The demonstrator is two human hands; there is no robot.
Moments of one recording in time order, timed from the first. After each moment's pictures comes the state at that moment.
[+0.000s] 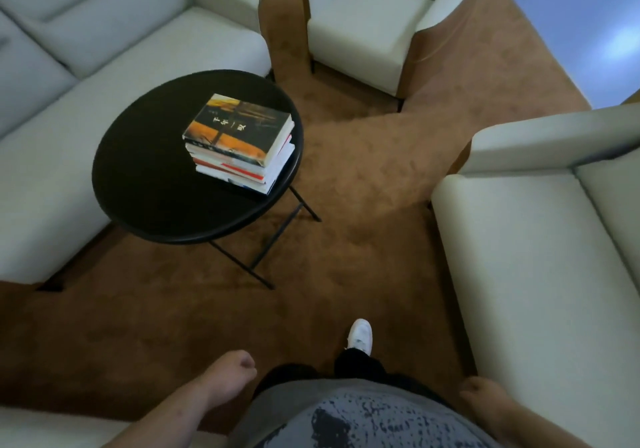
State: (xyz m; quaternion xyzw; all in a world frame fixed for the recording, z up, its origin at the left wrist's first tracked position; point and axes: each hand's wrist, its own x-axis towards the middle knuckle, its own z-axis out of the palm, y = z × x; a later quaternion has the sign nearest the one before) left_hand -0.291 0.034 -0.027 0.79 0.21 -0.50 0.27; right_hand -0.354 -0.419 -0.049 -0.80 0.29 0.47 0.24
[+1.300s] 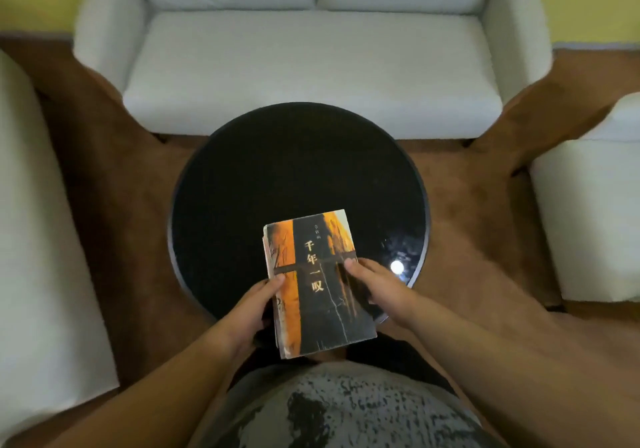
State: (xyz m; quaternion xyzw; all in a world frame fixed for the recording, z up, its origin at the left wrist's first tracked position) left_hand 0.072 0.029 -0.003 0.37 0.55 -0.03 0.75; right_hand 0.296 -0.090 0.034 -0.68 -0.10 0.64 0.34
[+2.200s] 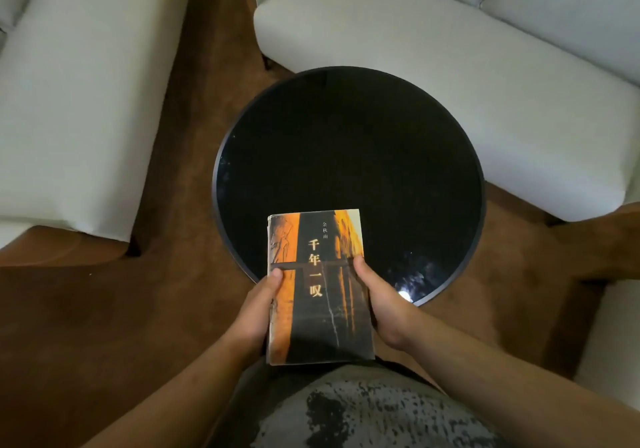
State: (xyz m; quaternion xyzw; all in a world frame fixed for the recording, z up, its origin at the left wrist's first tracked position) left_hand 0.082 -0.110 -0.021 0.15 0.57 0.25 0.77; right_hand 0.310 -0.097 0.010 -0.59 -0.07 0.78 0.19
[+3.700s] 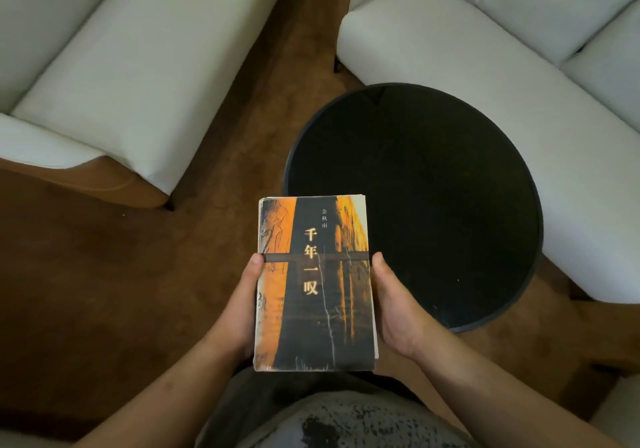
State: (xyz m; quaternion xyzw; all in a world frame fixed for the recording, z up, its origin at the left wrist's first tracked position) left_hand 0.011 -0.152 0.028 0.06 0.53 0.40 0.75; right_hand 0.234 -0.101 0.049 -0.55 -0.19 0.80 0.16
